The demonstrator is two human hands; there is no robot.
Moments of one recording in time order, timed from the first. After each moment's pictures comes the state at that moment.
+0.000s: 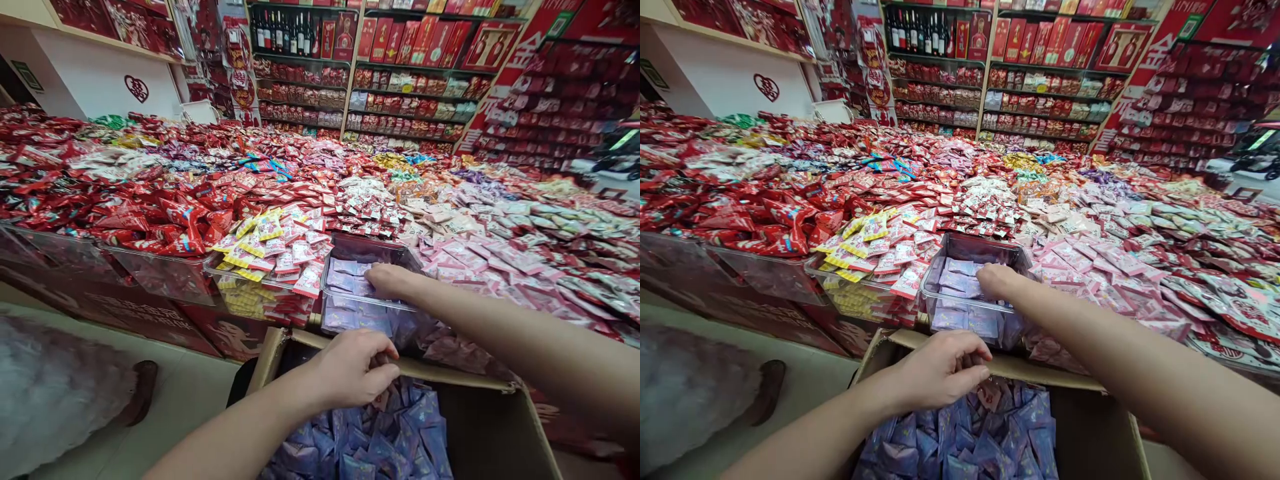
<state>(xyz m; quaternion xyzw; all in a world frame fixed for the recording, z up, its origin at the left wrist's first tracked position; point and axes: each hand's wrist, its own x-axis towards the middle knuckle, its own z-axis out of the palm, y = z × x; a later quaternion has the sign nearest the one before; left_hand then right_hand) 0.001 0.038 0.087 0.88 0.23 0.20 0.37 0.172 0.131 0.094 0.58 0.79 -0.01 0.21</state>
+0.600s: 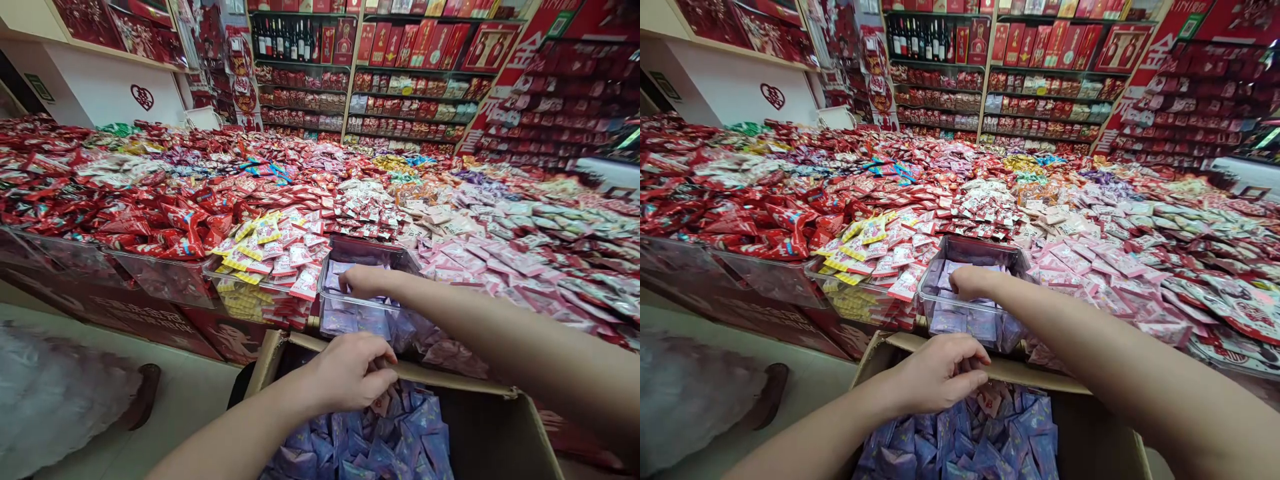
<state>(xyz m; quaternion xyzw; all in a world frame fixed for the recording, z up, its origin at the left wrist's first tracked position) 0.003 0.038 0.089 0.89 0.24 0.19 0.34 0.141 0.146 0.102 0.50 0.85 -0.09 0.15</state>
